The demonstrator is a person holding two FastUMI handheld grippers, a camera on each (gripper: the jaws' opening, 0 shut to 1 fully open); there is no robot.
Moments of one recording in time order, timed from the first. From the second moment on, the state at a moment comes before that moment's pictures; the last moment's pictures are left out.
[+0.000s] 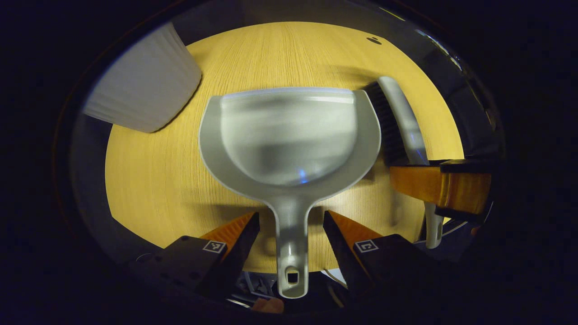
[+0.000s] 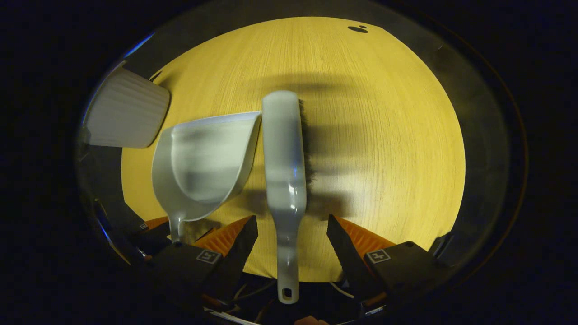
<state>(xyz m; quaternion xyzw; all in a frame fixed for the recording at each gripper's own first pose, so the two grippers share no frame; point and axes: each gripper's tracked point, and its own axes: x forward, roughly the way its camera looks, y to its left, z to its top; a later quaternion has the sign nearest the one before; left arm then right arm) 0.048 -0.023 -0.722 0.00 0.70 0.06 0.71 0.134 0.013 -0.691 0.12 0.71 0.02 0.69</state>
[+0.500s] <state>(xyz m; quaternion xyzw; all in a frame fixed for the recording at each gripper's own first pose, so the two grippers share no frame) 0.037 -0.048 -0.633 -0.01 0.62 -0.02 0.78 0.140 0.020 -0.586 0.14 0.63 0.04 0.77</state>
